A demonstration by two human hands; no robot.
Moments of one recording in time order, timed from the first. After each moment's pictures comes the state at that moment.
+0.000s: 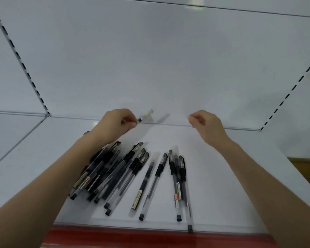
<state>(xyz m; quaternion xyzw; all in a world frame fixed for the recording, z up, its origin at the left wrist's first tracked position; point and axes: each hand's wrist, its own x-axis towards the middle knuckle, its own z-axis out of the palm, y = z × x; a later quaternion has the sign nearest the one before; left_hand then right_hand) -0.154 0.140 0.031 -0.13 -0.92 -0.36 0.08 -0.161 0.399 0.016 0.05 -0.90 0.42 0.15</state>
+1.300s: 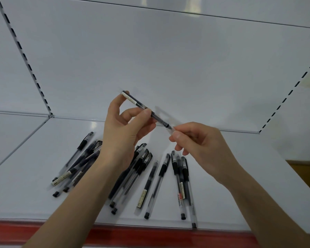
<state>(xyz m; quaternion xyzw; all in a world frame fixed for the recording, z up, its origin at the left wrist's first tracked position) -0.073 0.182 0.066 -0.05 -0.50 -0.86 0.09 -0.052 0.337 0.069 0.12 -0.79 0.60 0.06</state>
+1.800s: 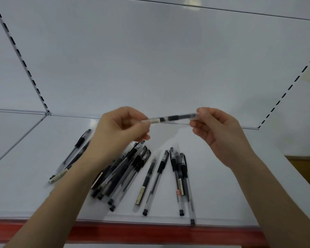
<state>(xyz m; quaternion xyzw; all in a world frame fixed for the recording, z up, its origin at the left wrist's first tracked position) -0.072 0.161 0.059 -0.12 -0.71 -0.69 0.08 -0.075 0.367 0.068 0.00 -0.61 0.79 0.06</state>
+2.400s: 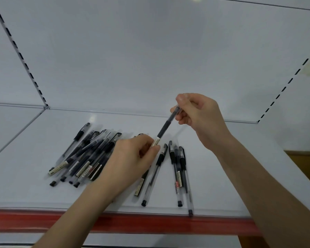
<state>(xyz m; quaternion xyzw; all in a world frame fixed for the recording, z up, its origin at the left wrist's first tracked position) -0.049 0.178 0.012 -0.17 -0.87 -0.44 0.14 -0.092 0.338 0.071 0.04 -0.72 0.68 0.08</state>
